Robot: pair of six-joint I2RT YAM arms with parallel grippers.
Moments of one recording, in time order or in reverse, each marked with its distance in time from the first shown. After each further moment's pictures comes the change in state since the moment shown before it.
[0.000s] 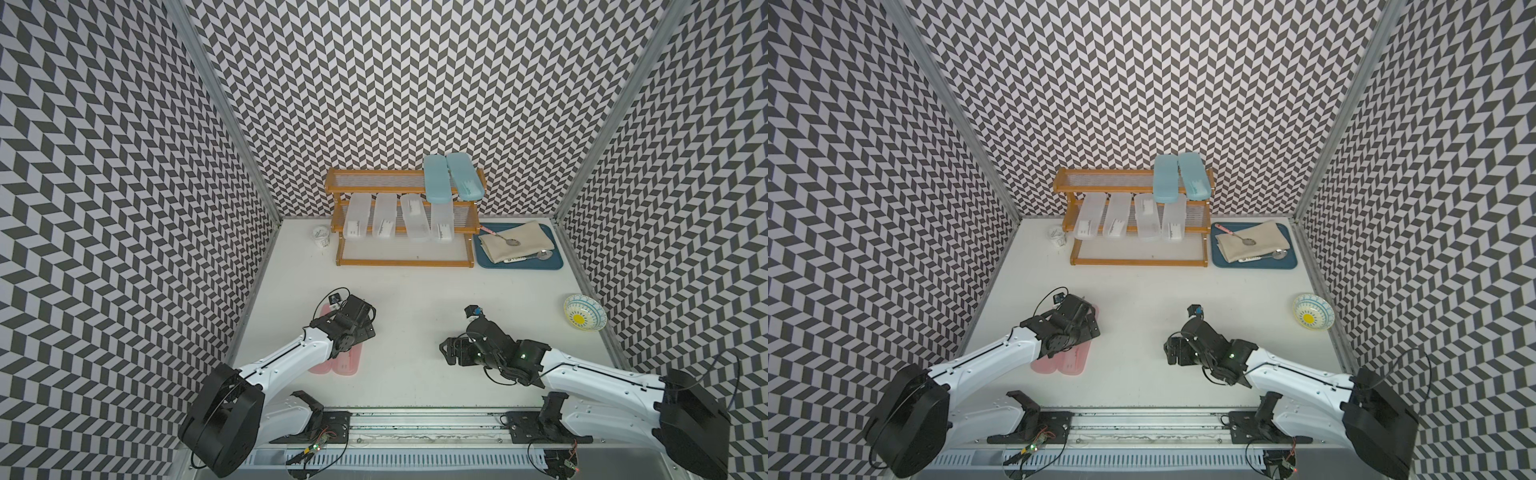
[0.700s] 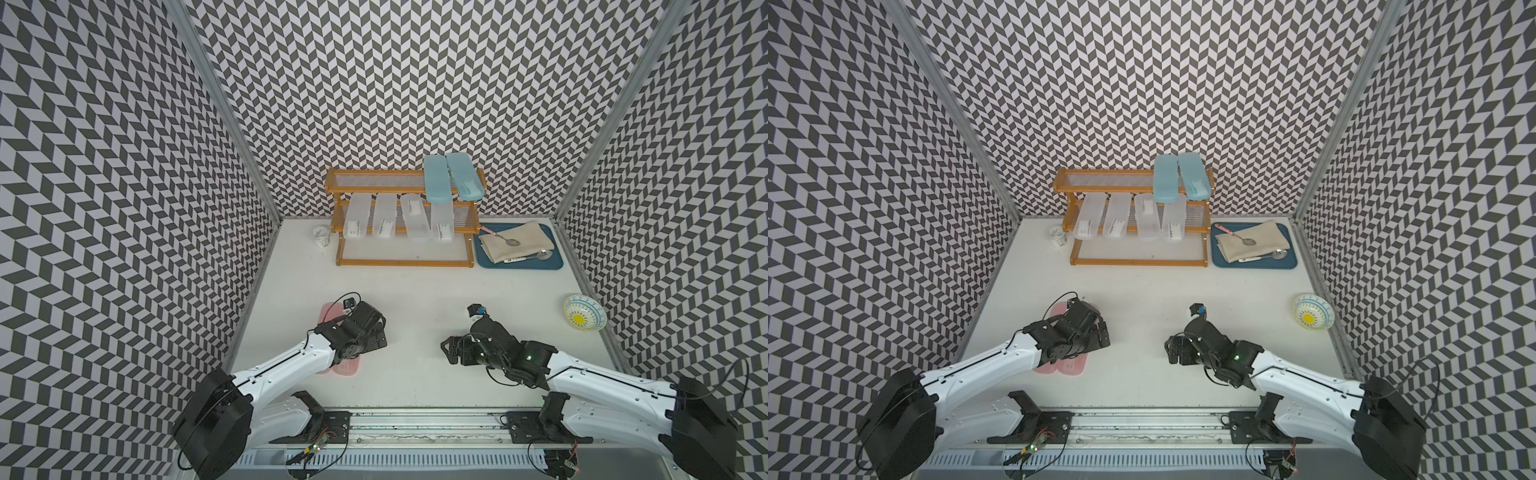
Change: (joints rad) left arm -0.155 -0.056 0.016 -0.054 0.061 -0.047; right arm 0.000 -0.070 -0.002 -0.023 0.005 0.004
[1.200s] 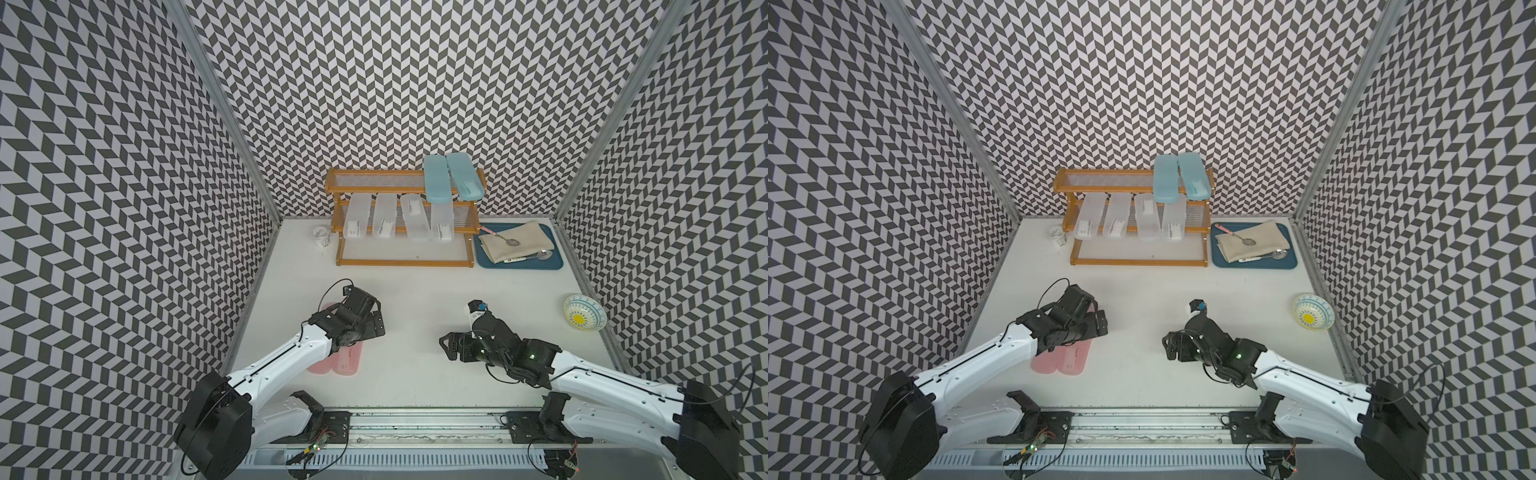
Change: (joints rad) left arm 0.085 0.008 0.084 -0.019 0.043 0.138; right arm 0.000 -0.033 0.029 -0.011 0.000 0.015
